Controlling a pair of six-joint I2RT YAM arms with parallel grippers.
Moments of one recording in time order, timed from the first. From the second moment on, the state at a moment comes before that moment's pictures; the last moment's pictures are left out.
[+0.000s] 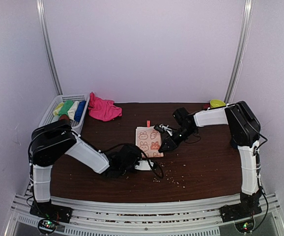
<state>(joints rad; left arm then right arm) -1.04 2.06 0.95 0.49 -0.49 1.15 0.48 2.18 1.50 -0.53 -0.74 -0.35</state>
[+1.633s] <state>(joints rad) -0.90 1.99 1.26 -0.32 0.18 0.78 0.83 1.63 0.57 0.44 -0.14 -1.25</state>
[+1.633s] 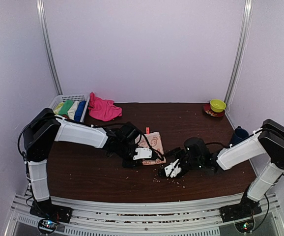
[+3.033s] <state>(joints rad) -0.88 1.61 0.92 -0.07 0.06 0.71 0.80 1.82 0.98 -0.06 -0.17 -0.95</state>
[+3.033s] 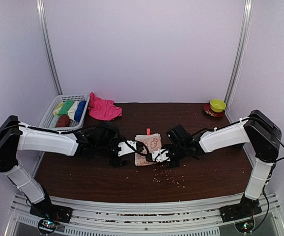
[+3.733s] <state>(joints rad) -1.00 1.57 0.65 0.38 -0.17 0.85 0.63 2.16 1.53 -0.68 -0.57 -0.75</state>
